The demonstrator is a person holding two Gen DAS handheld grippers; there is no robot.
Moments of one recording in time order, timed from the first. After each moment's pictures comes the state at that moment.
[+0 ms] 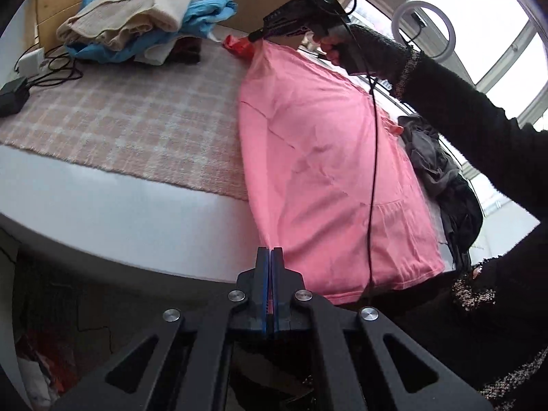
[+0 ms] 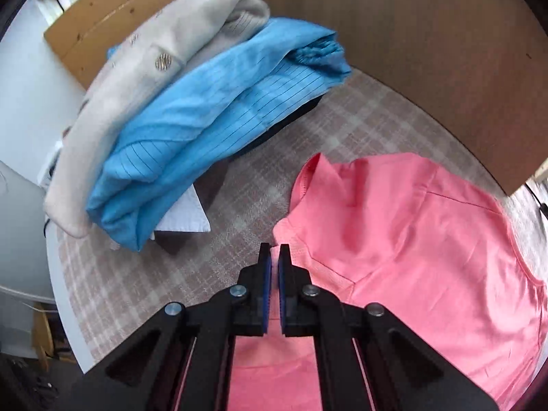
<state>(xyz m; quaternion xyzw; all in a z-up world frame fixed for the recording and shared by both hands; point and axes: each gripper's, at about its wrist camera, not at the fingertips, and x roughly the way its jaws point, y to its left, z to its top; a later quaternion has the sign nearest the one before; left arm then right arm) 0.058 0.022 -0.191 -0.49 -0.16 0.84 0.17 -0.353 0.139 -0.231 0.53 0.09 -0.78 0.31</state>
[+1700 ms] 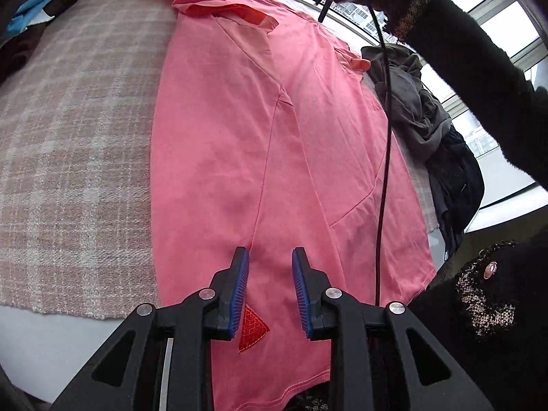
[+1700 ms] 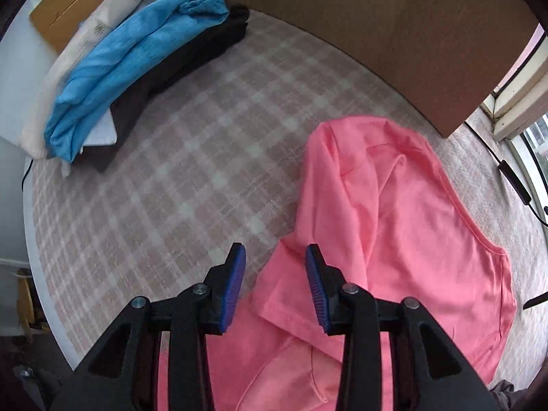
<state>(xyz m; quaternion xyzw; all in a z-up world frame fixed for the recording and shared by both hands) -0.053 0.169 -0.238 -0.58 -0.11 0.77 0.24 -0.362 0.226 -0.251 0.57 0.18 -0.74 0.29</state>
